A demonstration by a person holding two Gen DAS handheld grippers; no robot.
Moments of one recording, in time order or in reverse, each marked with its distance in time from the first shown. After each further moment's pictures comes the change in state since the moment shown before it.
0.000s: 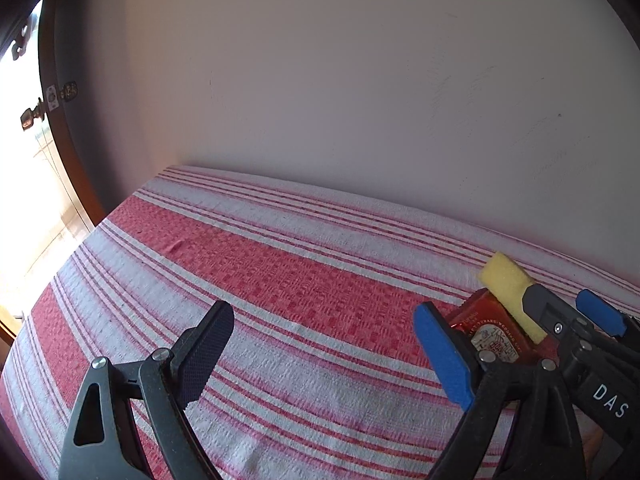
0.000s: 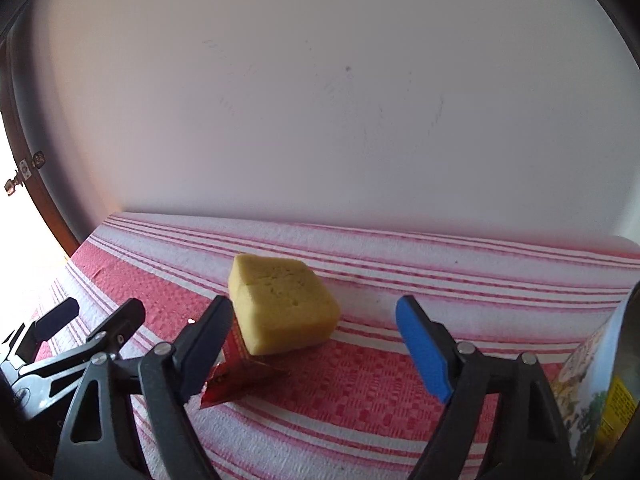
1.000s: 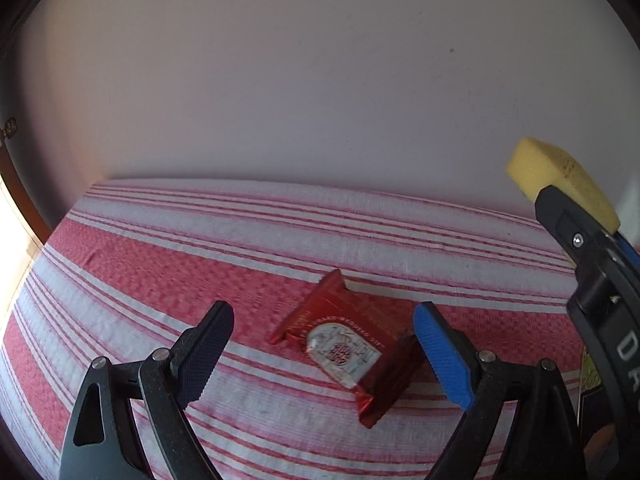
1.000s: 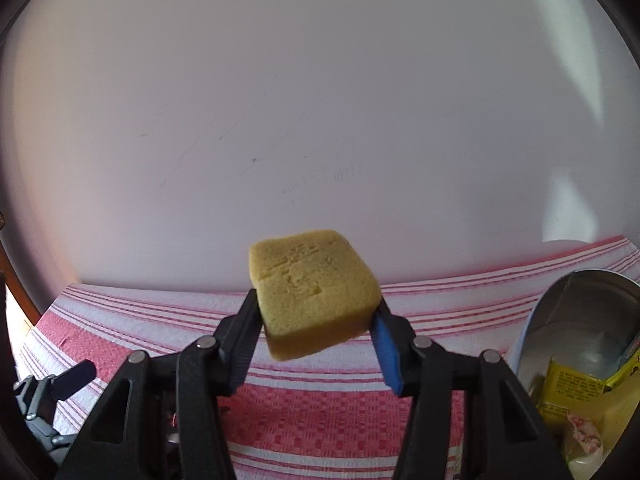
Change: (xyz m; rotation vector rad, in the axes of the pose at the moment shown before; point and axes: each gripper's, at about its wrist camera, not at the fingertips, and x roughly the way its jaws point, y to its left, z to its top) left arm -0.003 -0.084 -0.008 0.137 0.073 -0.131; right arm -0.050 -0.014 -0.003 0.093 -0.260 -0.233
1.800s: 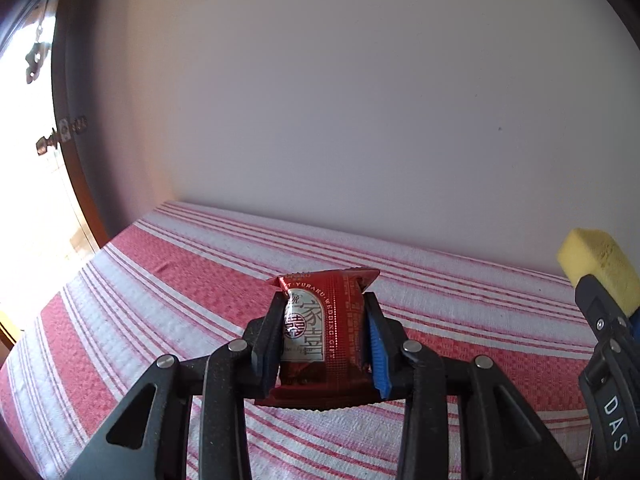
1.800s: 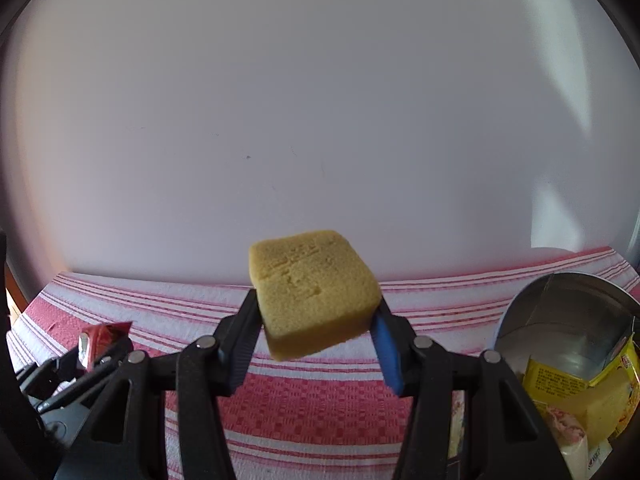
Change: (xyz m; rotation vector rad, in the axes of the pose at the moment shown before) left arm -0.053 0.025 -0.016 -0.097 -0.261 0.180; right arm -0.015 0.017 -0.014 -0.032 -0.032 -0.039
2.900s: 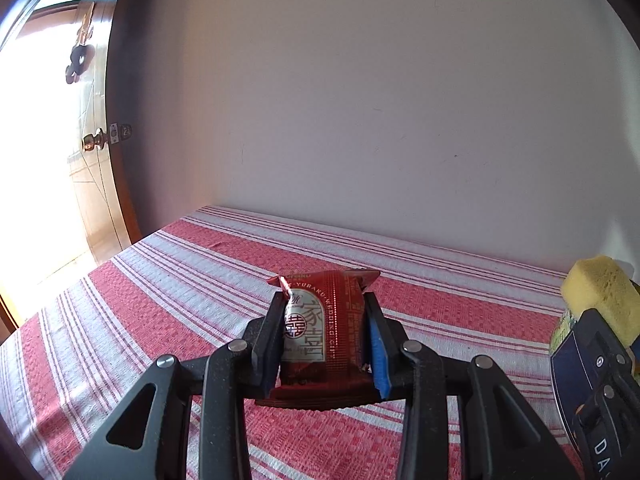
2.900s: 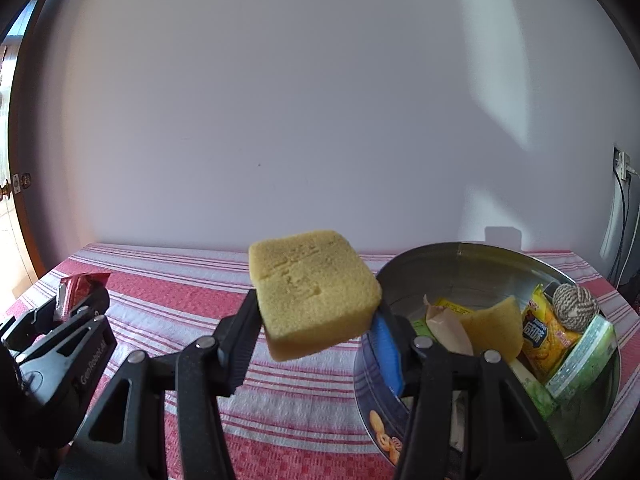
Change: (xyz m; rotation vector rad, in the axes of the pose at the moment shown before) left arm -0.116 0.014 -0.056 -0.055 -0.114 0.008; right arm -0.087 0.036 -0.038 -0.069 -0.075 -0.005
